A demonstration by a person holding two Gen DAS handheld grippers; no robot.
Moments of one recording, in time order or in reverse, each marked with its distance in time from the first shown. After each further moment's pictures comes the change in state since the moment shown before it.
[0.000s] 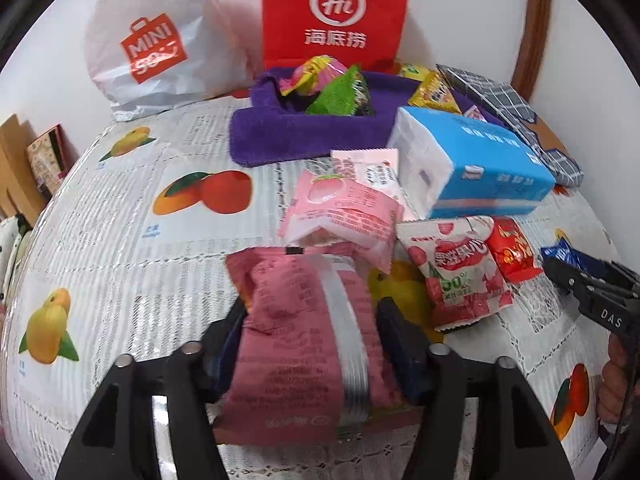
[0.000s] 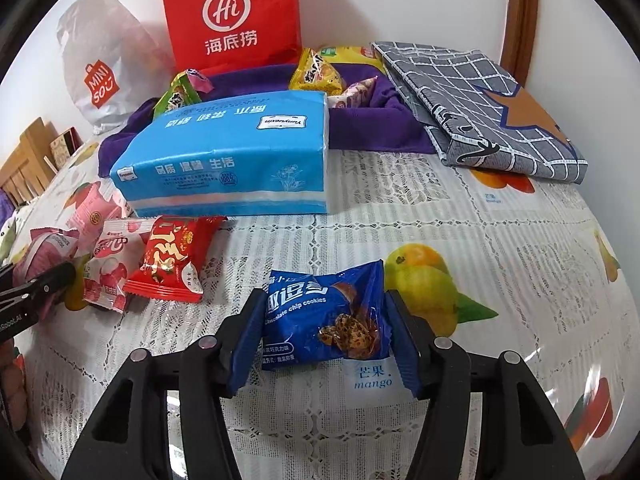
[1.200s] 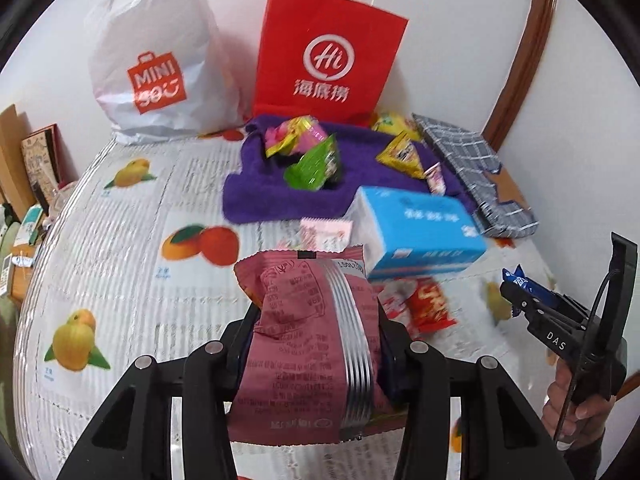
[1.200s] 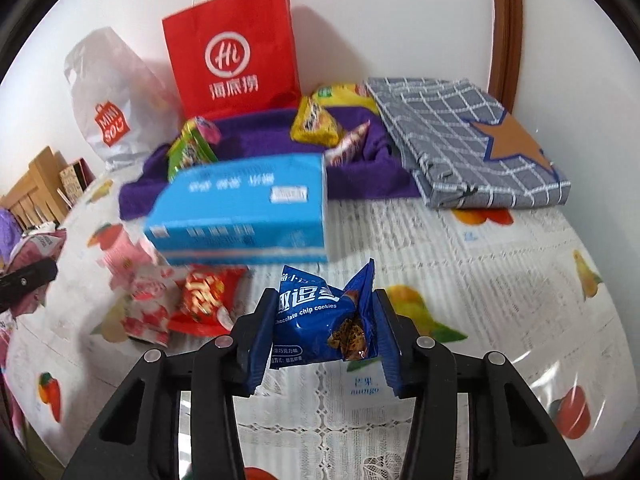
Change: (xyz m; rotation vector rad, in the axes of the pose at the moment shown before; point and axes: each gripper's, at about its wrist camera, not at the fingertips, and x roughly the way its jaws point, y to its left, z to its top) left arm -0.073 0.003 0.046 -0.095 -0.052 -0.133; right arm -0.054 -0.004 0.029 0.045 -0.095 0.030
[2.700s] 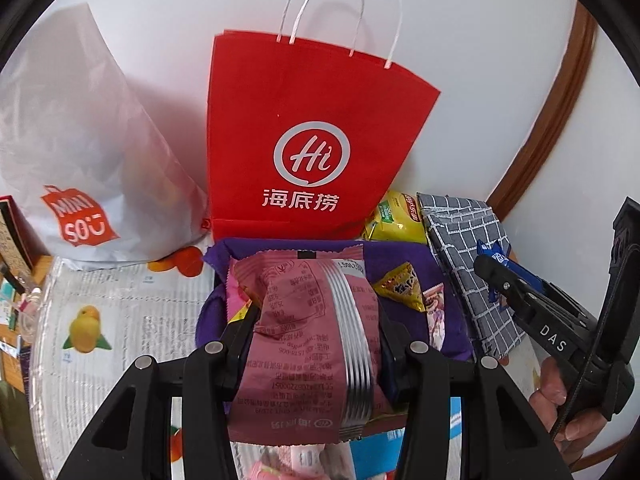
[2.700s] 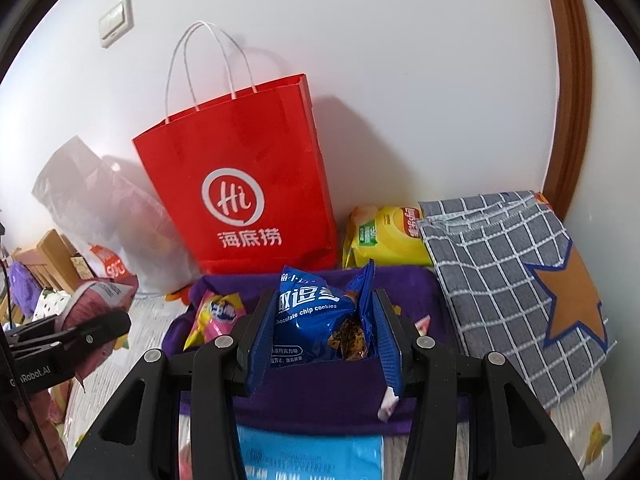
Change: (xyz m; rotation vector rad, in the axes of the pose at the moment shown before) left arm 0.079 -0.014 0.199 -0.019 0.003 -0.043; right arm 0.069 0.033 0.222 0.034 -0.098 0.090
